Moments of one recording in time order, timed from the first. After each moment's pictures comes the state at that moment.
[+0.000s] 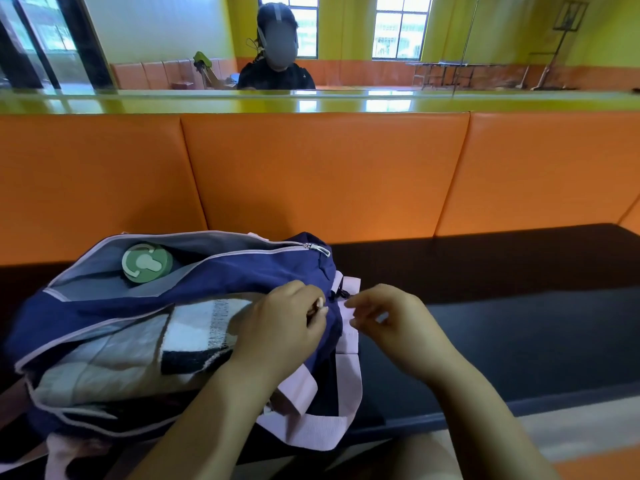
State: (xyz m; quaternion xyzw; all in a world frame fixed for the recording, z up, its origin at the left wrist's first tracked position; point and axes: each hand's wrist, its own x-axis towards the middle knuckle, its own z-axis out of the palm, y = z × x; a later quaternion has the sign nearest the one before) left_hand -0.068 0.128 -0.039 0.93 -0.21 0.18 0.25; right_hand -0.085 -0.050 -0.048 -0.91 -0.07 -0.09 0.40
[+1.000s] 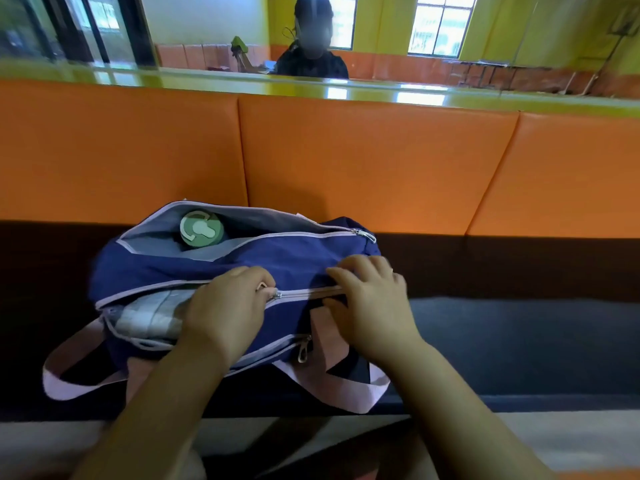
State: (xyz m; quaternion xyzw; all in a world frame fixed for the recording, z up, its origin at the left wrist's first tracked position) left_hand -0.094 0.225 -0.032 0.96 -0.04 0.13 0.24; right_hand -0.083 0.037 -0.061 -0.94 -0.15 -0.31 0.09
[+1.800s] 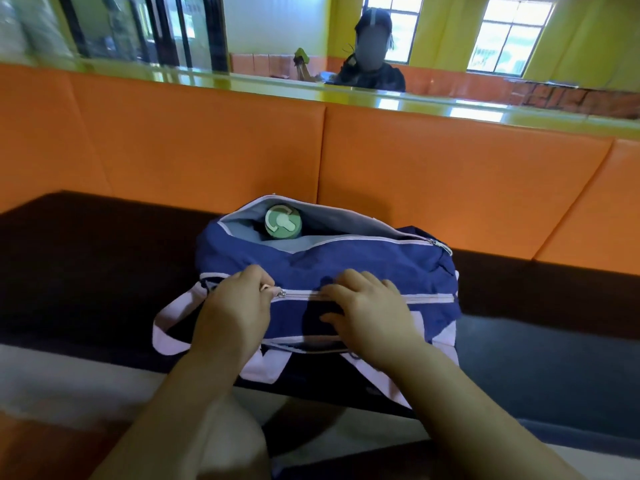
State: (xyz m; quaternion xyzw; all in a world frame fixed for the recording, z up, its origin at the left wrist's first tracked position) left_hand -0.124 0.315 -0.060 0.92 0.06 0.22 0.32; right_hand -0.093 0.126 -0.063 -0.92 -0.29 -0.25 0.07
